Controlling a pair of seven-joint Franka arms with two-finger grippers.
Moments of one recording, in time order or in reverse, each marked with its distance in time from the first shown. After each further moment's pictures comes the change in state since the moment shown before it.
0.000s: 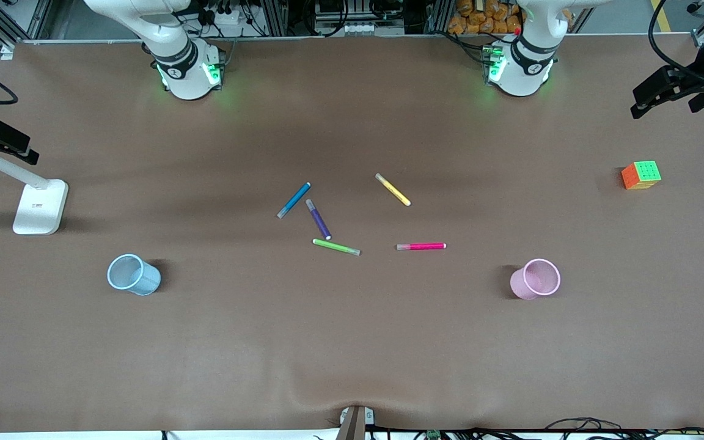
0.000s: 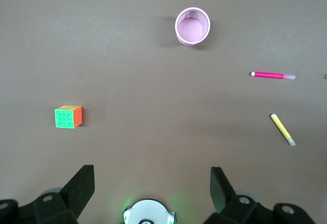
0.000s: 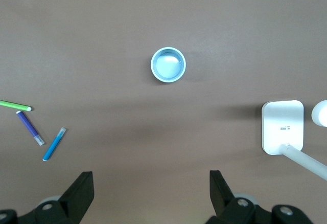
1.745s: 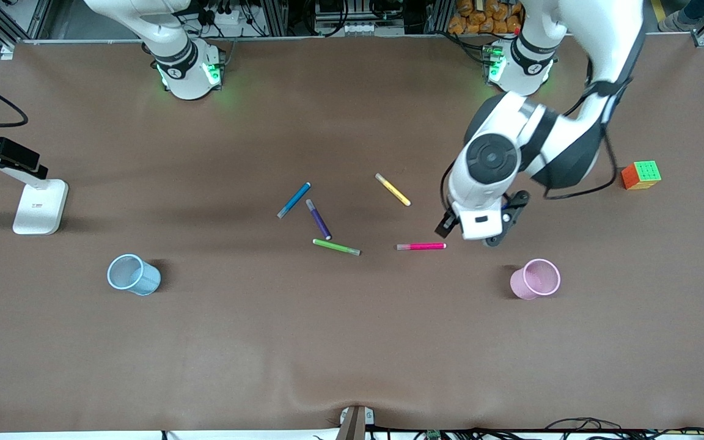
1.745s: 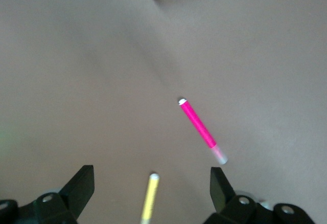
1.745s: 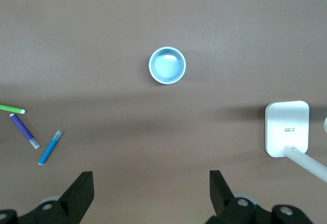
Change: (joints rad) left arm -0.252 0.609 -0.275 0.004 0.184 0.412 -1.503; right arm -0.005 0.058 -0.002 0.005 0.007 0.022 0.000
